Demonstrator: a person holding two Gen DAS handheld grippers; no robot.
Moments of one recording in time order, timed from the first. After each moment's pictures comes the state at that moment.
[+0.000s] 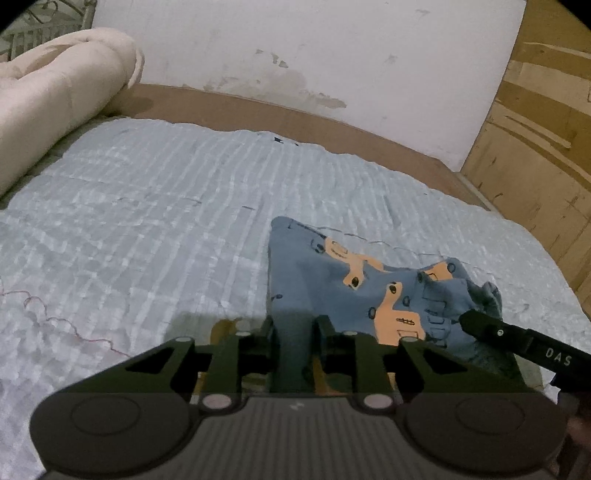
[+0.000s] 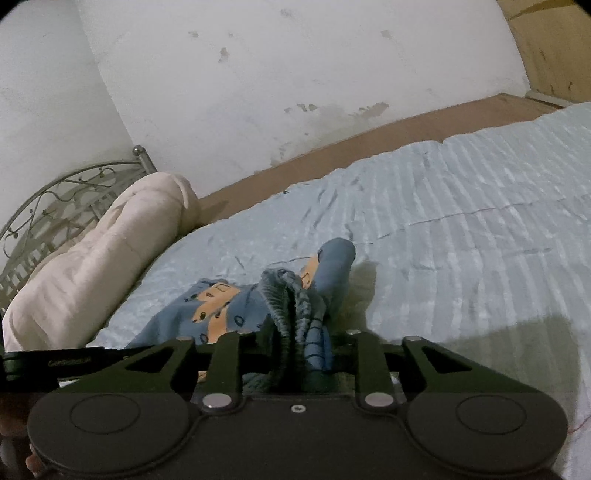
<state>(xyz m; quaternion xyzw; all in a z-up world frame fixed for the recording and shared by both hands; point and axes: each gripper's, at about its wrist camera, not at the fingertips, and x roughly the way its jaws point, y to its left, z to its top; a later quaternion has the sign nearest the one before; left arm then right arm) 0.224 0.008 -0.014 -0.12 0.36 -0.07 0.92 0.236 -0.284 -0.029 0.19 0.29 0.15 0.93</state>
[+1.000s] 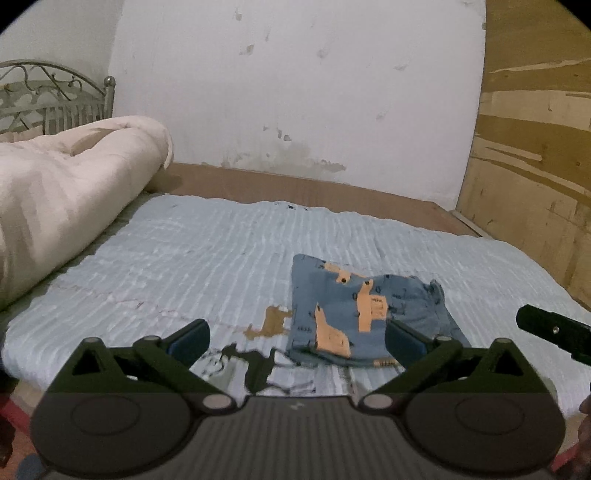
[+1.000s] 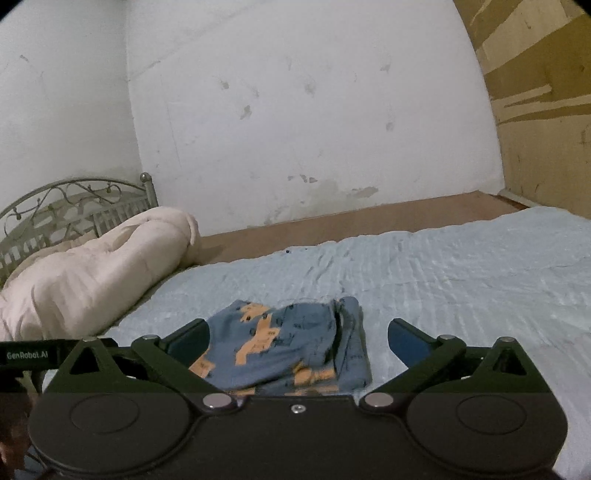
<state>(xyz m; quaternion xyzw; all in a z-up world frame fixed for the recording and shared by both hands) 0.055 0.022 0.043 -0.06 0.25 -0.04 0.97 0.061 -0.265 0.036 0.10 0.17 0.10 0.97</state>
